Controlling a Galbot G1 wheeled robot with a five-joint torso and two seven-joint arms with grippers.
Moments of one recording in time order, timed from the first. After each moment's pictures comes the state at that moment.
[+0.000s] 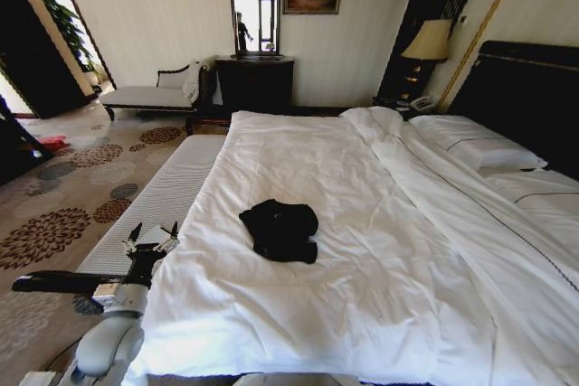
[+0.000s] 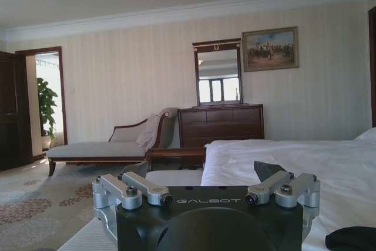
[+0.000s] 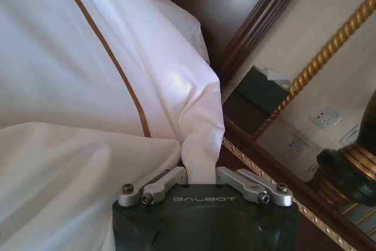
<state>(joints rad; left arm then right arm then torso) 1.67 -1.11 -0.76 -2.12 -0.44 -0.10 -0.14 -1.78 1.15 1.39 1.22 0.37 -0.03 0.29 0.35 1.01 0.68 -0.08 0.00</state>
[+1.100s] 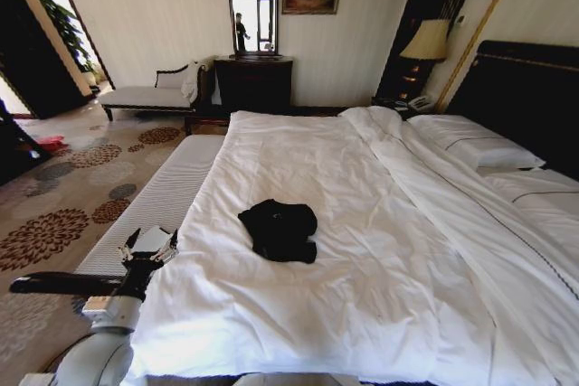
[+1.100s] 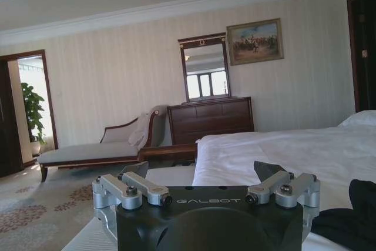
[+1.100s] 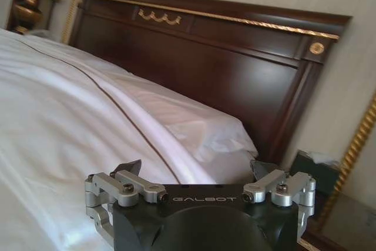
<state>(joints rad) 1.81 -1.08 -0.80 -2.21 -0.42 -0.11 -0.15 -1.92 1.37 1.38 1.66 0.42 0.24 0.19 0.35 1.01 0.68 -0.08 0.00</state>
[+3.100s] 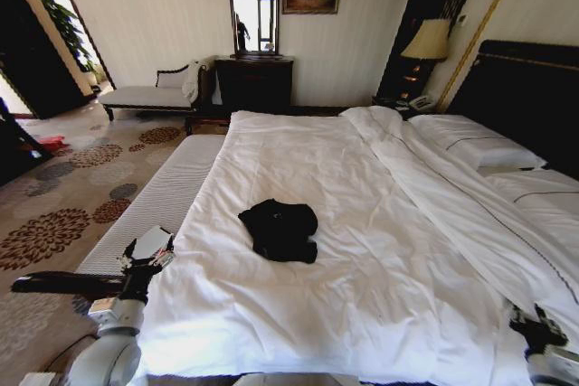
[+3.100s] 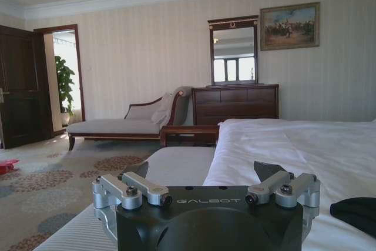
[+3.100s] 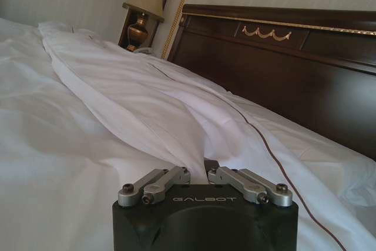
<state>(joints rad) 1.76 -1.15 -0.78 -2.15 -0.45 -0.08 -0.19 -1.79 1.13 1.17 1.63 0.40 0.15 0.13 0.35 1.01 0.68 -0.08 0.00</state>
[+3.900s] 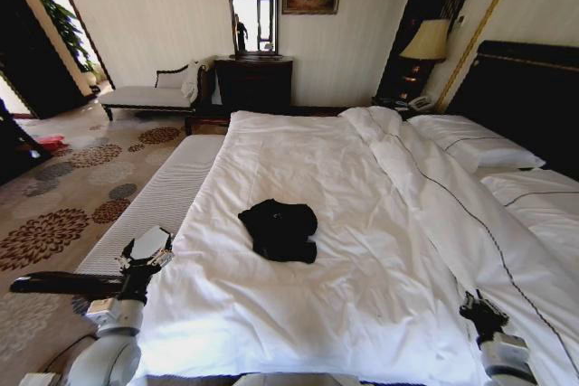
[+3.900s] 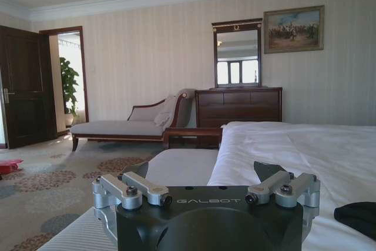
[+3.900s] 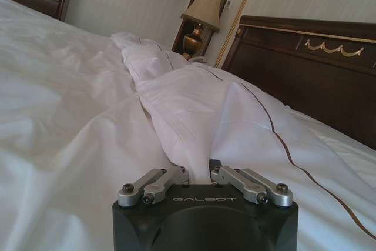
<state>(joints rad) 1.78 -1.16 -0.79 -2.16 -0.45 -0.09 -0.19 -1.84 1.19 1.01 1.81 0.27 0.12 0.16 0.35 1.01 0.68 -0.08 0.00</state>
